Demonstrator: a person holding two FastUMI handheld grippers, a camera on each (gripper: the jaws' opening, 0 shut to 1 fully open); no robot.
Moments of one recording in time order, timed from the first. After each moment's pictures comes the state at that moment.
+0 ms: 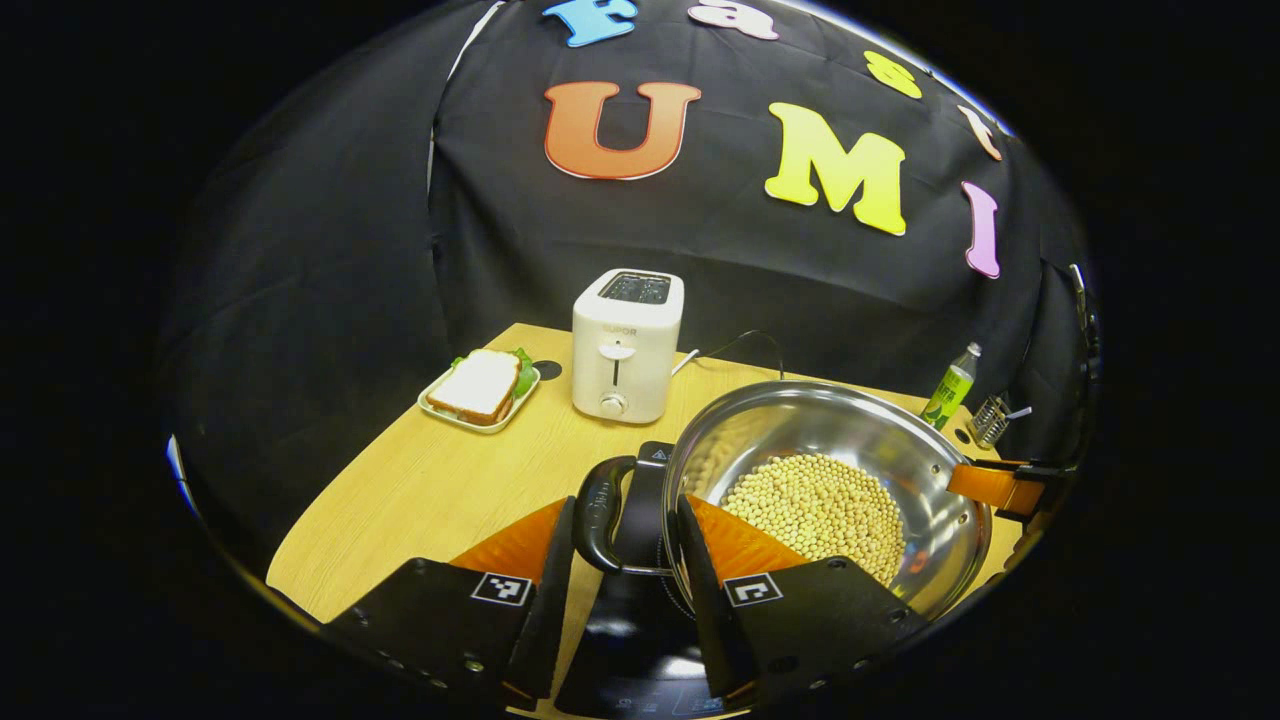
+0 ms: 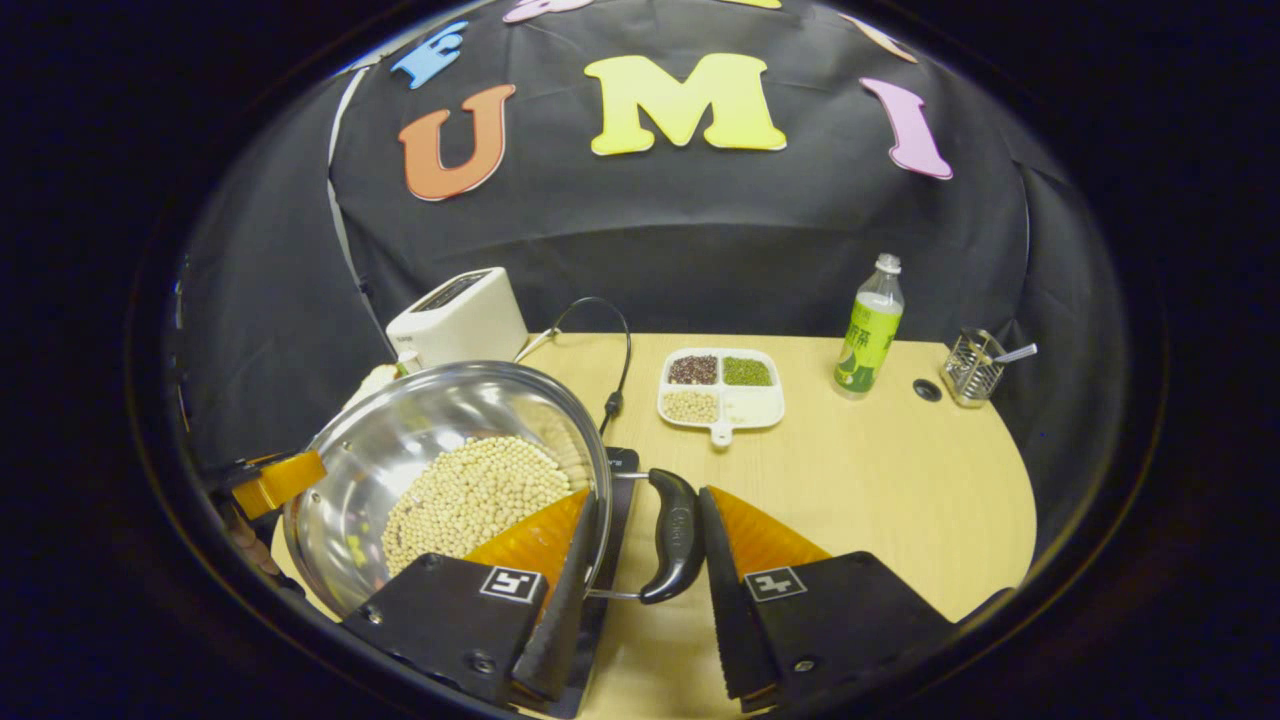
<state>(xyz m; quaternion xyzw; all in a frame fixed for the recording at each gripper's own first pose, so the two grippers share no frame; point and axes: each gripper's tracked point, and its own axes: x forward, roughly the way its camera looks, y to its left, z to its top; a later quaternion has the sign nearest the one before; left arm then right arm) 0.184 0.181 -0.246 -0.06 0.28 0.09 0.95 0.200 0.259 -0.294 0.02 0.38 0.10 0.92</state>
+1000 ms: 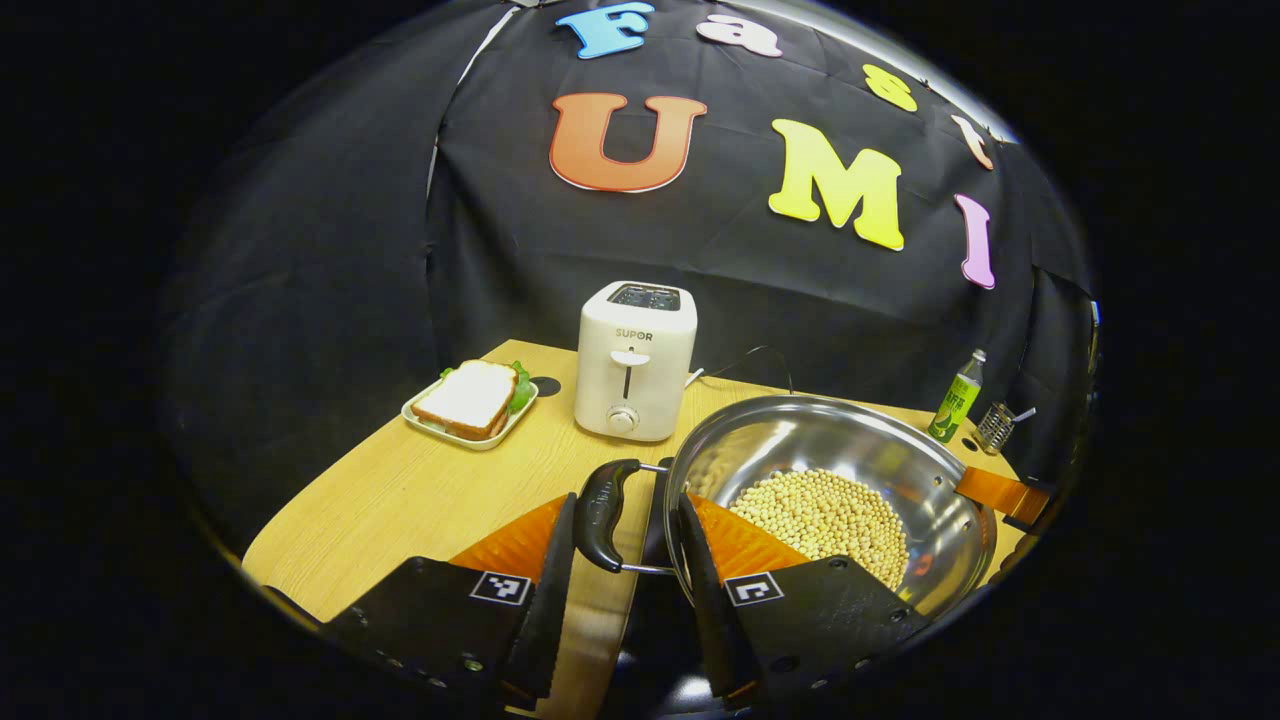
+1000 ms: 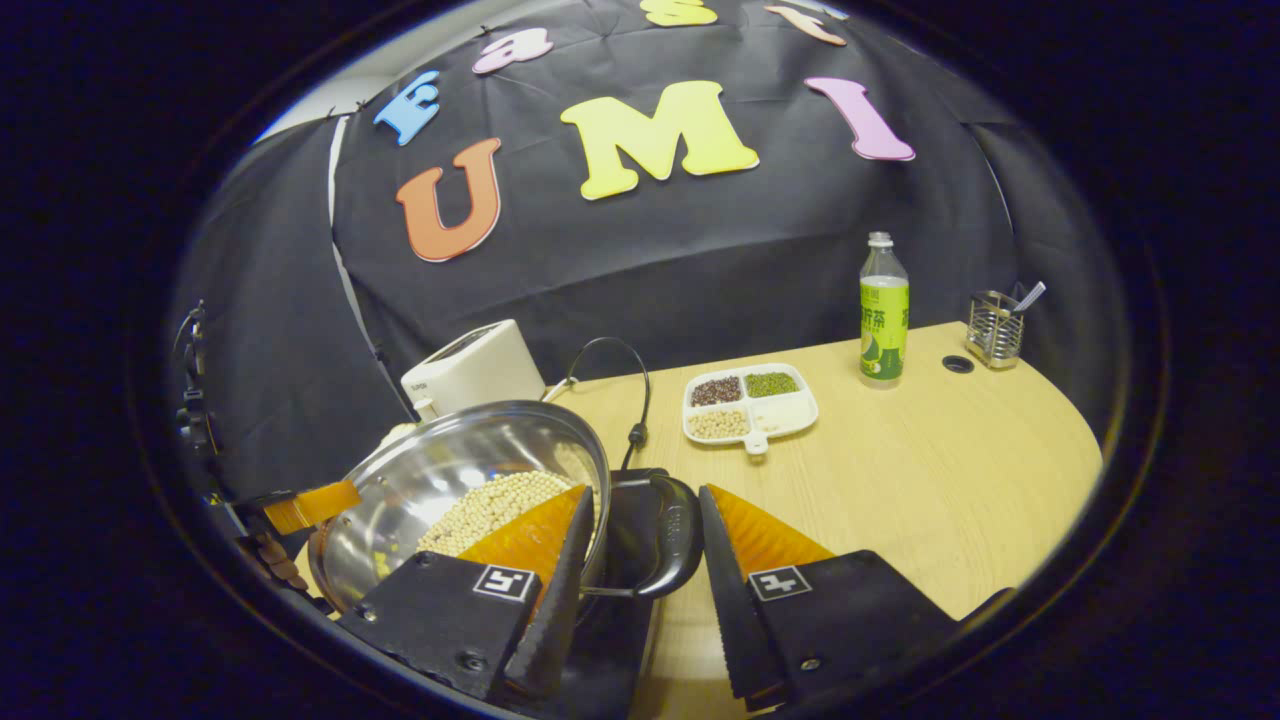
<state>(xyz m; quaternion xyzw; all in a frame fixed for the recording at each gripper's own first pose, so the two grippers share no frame) 0.196 0.197 -0.271 -0.06 0.22 0.07 0.97 0.199 0.272 -0.319 0.10 0.29 0.11 0.94</state>
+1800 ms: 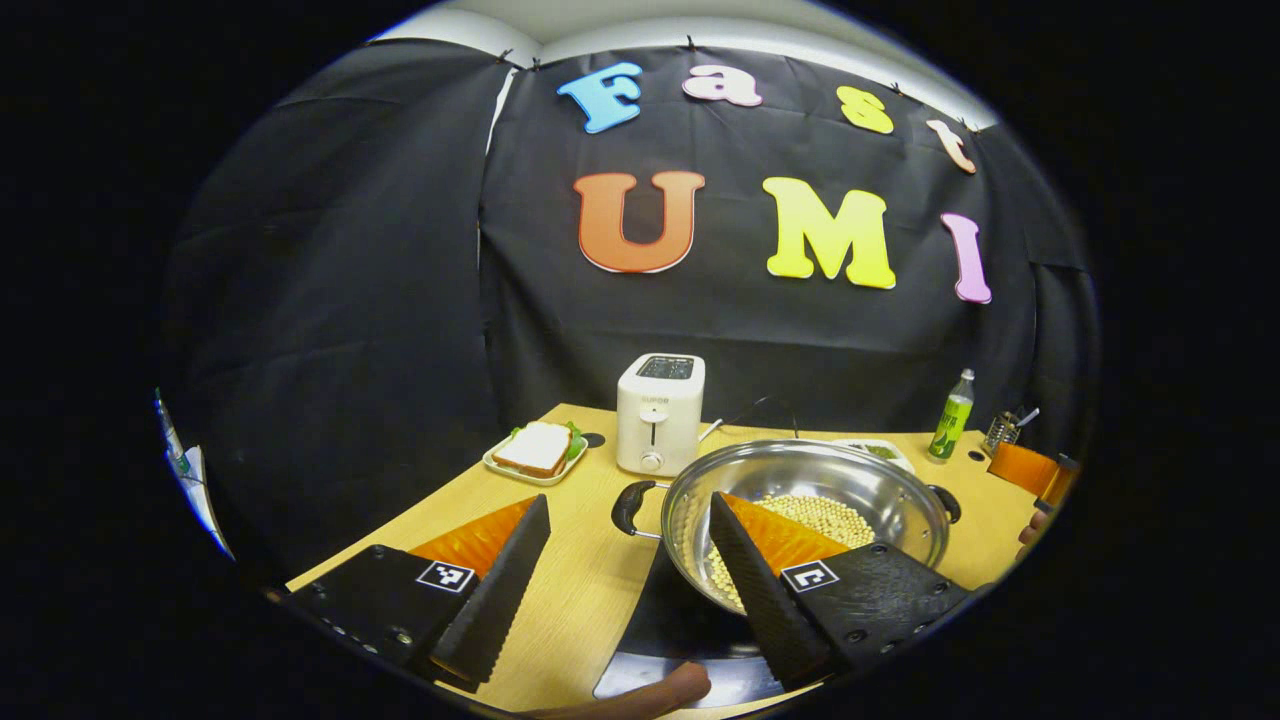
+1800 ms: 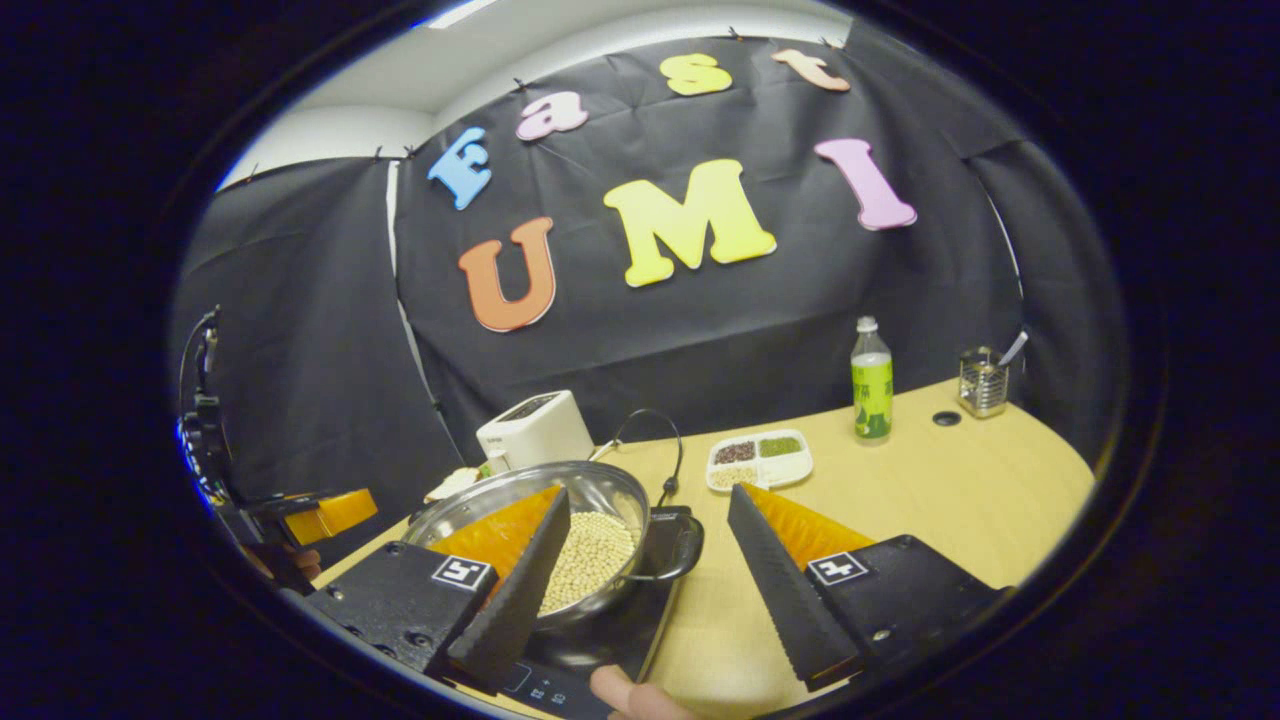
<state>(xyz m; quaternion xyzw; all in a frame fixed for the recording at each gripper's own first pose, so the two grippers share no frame) 0.104 0.176 -0.181 -0.01 0.12 0.14 0.98 0.123 0.244 -0.221 0.11 0.16 0.17 0.97</state>
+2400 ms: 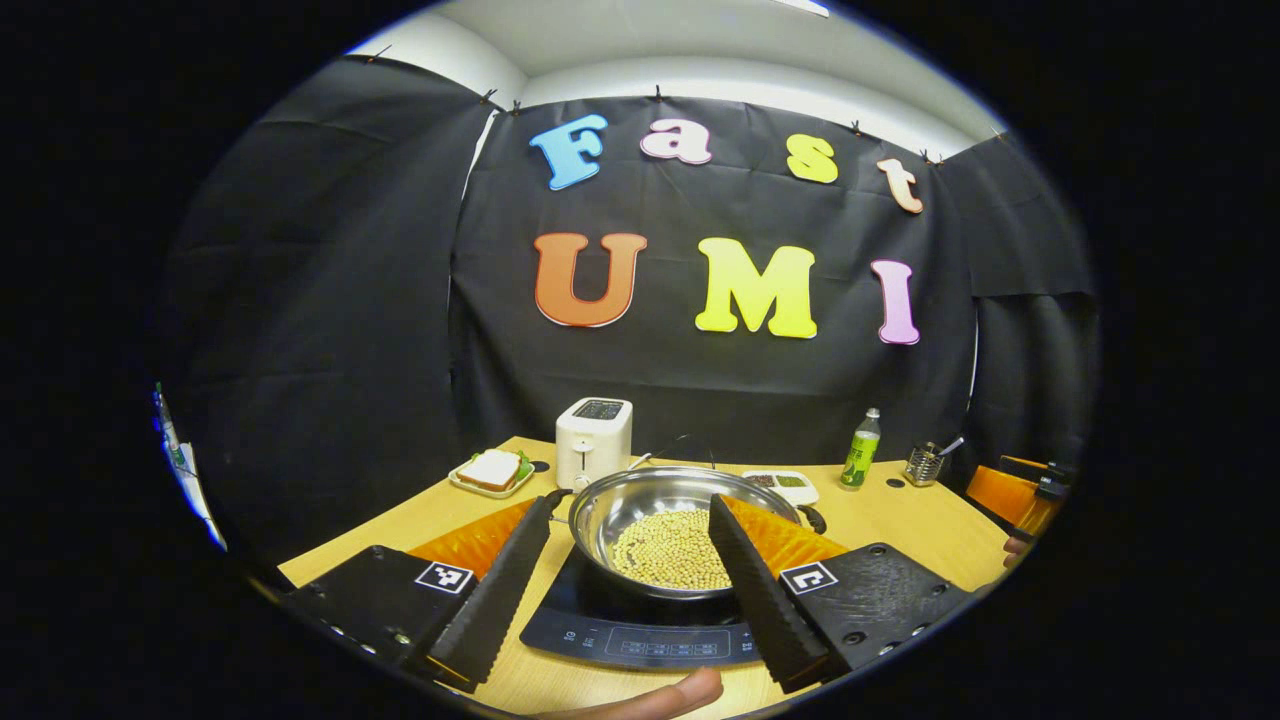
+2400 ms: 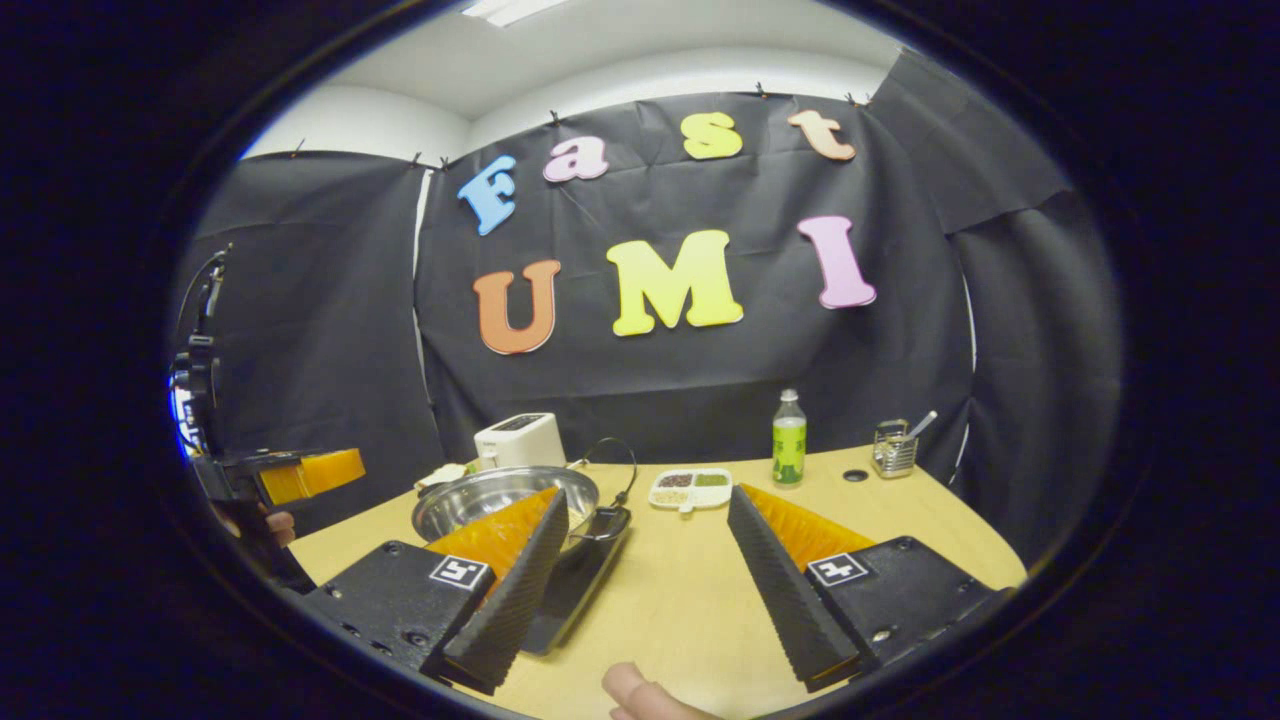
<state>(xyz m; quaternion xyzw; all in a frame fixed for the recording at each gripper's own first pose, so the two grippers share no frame) 0.028 0.077 -0.123 -0.01 0.07 0.08 0.99 0.019 0.142 -0.155 0.05 0.11 0.13 0.98</state>
